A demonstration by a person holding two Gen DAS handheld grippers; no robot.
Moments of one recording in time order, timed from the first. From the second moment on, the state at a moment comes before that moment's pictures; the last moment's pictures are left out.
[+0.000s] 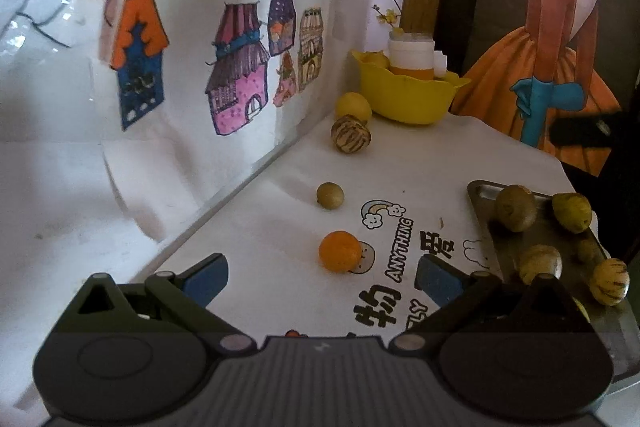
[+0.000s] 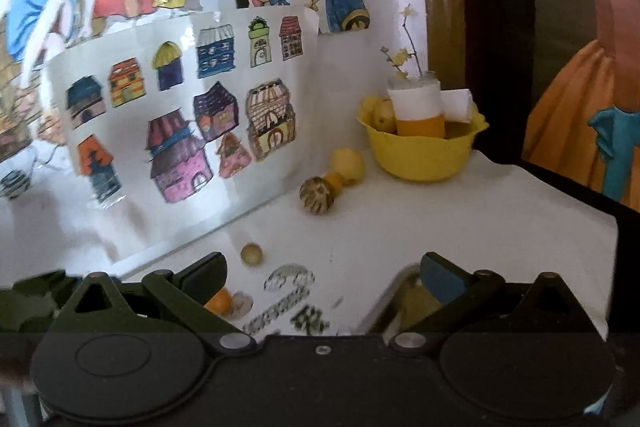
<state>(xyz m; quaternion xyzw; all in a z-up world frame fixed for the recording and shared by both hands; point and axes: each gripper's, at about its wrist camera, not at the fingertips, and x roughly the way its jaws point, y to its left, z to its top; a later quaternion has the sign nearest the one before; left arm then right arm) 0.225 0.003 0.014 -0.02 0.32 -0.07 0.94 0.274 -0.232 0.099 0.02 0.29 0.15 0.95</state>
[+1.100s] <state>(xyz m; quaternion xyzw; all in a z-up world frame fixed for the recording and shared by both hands) 0.248 0.009 0.000 -0.06 0.33 -0.08 0.94 0.304 -0.215 0.112 -0.02 0.37 0.20 0.91</state>
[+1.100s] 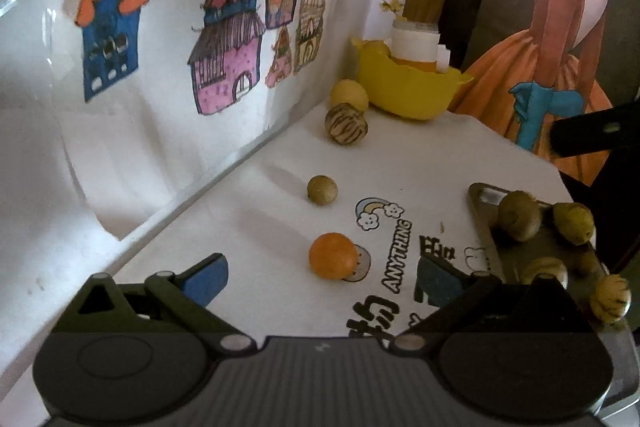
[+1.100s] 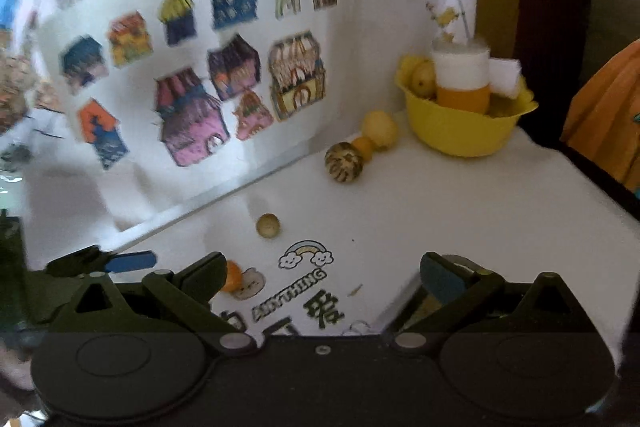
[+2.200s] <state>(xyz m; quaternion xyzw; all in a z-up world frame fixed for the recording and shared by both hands) 0.168 0.019 0.056 -0.05 0.30 -0.11 0.95 0.067 -0.200 0.284 -0.01 0.38 0.23 0.90</state>
